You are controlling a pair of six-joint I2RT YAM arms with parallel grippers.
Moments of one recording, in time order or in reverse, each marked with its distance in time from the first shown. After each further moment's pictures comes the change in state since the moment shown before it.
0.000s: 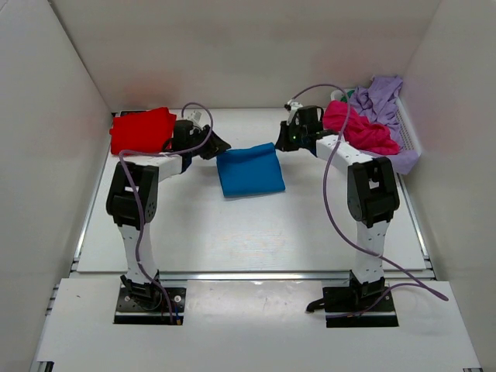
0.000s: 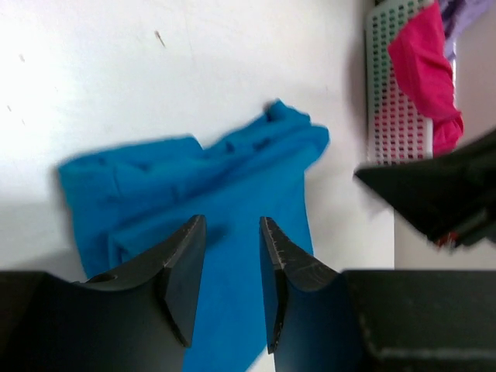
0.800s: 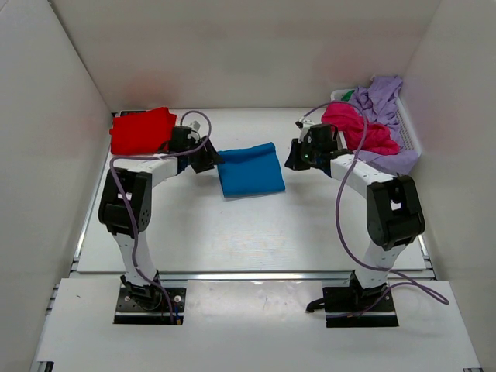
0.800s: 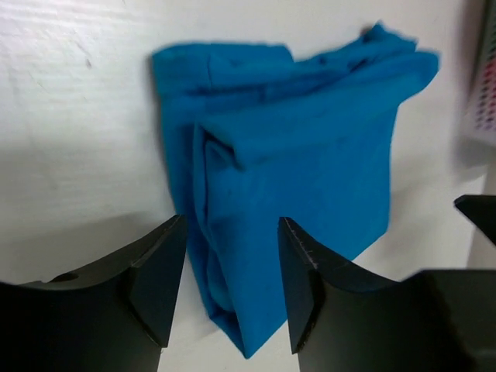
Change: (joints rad) left arm 0.013 -0.072 -0.021 -0.296 -0.082 0.163; right arm -0.014 -0.285 -0.396 0.065 -0.016 0.004
